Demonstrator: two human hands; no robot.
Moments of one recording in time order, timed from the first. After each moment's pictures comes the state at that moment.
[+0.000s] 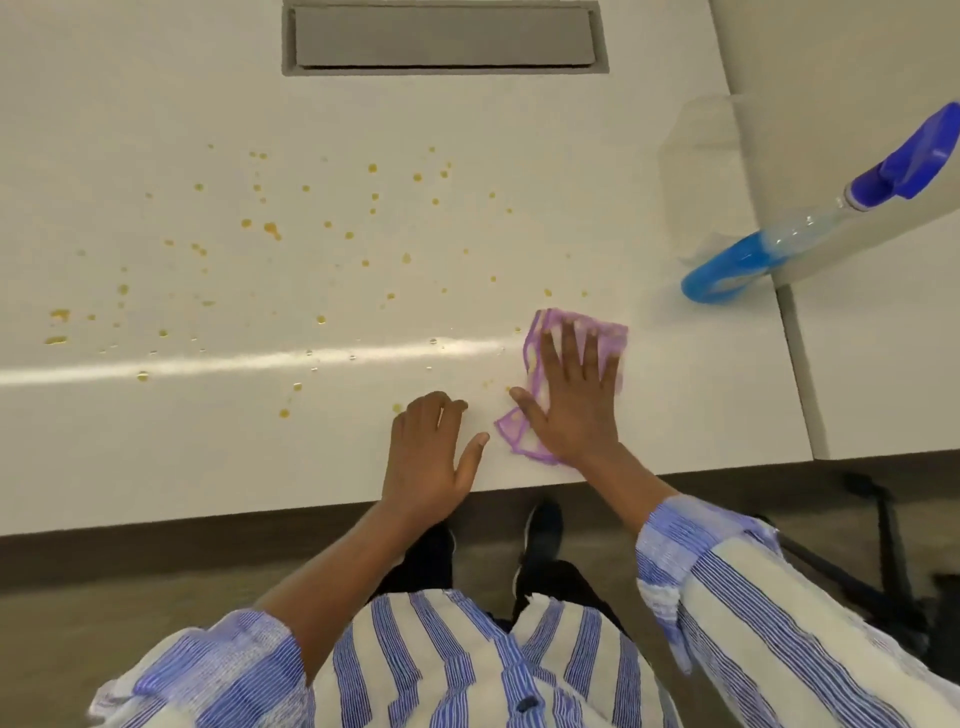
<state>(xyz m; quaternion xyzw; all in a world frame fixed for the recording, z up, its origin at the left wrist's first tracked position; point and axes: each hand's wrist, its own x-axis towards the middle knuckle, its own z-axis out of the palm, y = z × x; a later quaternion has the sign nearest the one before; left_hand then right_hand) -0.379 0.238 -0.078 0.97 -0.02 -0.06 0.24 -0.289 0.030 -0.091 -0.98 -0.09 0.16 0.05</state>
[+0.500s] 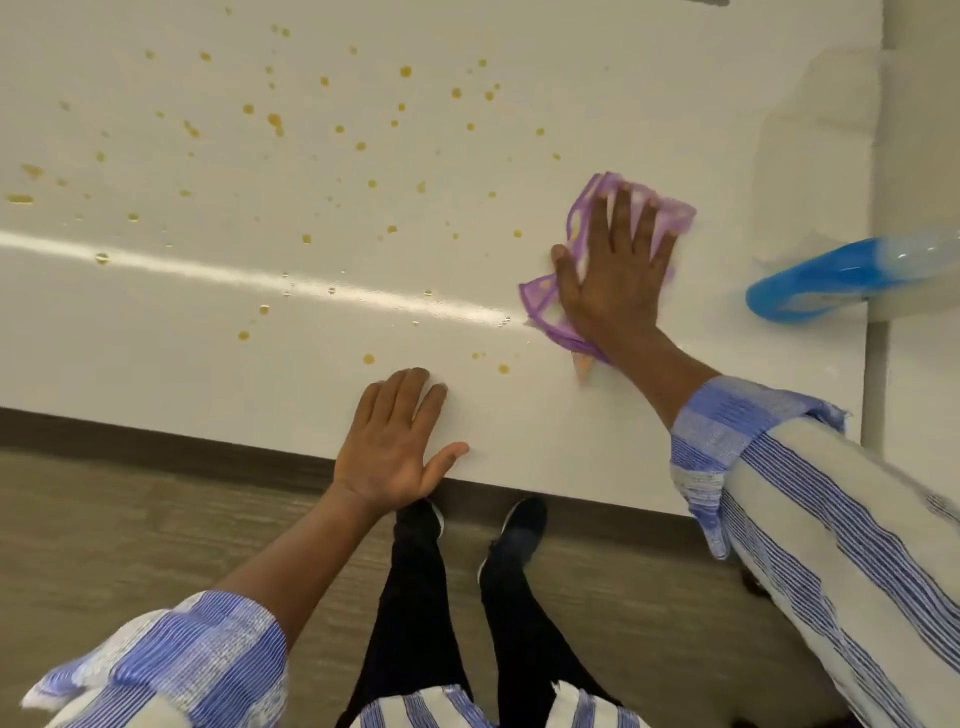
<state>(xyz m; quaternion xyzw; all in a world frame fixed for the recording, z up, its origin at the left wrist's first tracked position) -0.403 0.224 -0.147 1.00 -0.03 0.06 0.07 -0.152 0.026 -0.113 -0.98 -0.15 0.08 0.08</state>
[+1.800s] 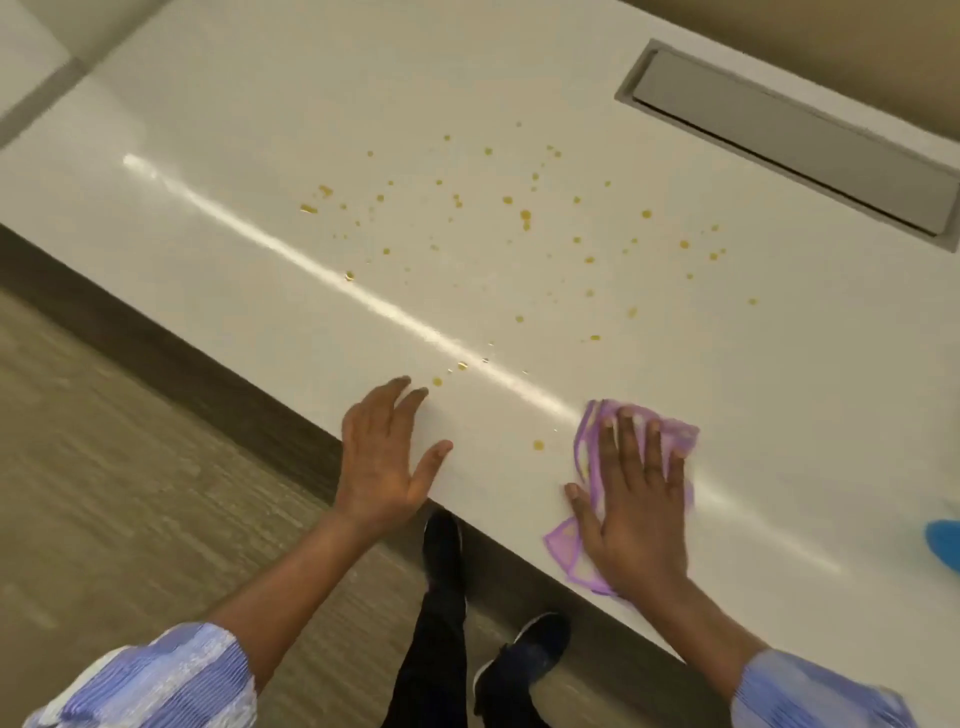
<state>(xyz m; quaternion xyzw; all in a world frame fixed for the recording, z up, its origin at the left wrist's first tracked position) -0.454 0.358 -0.122 0.93 0.27 0.12 0.20 -0.288 0.096 -0.124 -0.93 -0.36 0.12 0.04</state>
